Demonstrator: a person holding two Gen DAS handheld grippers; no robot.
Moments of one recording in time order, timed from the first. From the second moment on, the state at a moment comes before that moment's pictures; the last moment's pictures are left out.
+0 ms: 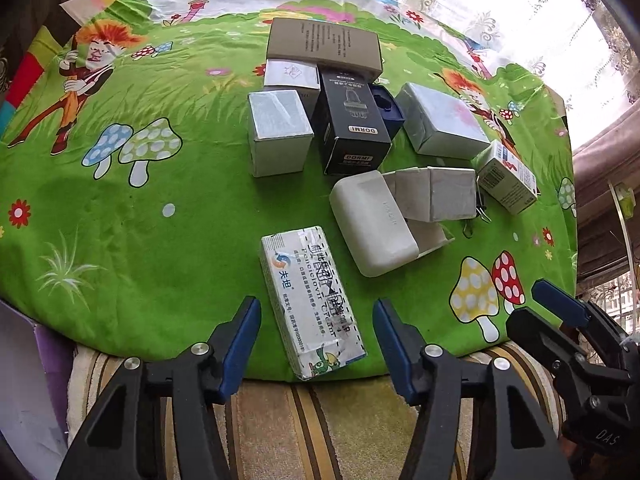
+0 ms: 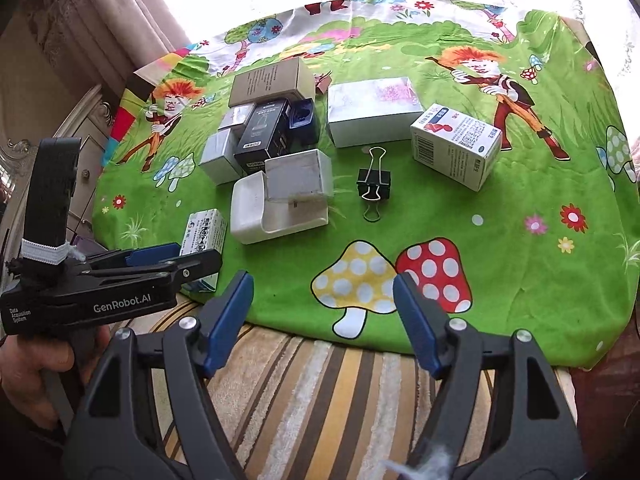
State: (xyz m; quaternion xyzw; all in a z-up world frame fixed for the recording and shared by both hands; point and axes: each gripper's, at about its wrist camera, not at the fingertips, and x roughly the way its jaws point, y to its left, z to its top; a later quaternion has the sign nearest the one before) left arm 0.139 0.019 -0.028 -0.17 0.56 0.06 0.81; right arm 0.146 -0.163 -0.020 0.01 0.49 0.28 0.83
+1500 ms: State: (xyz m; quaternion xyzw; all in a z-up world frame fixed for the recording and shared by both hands) left arm 0.109 0.039 -0.017 -0.20 0.48 0.10 0.85; right arm 0.187 -0.099 -0.022 -0.02 0.46 0.26 0.85
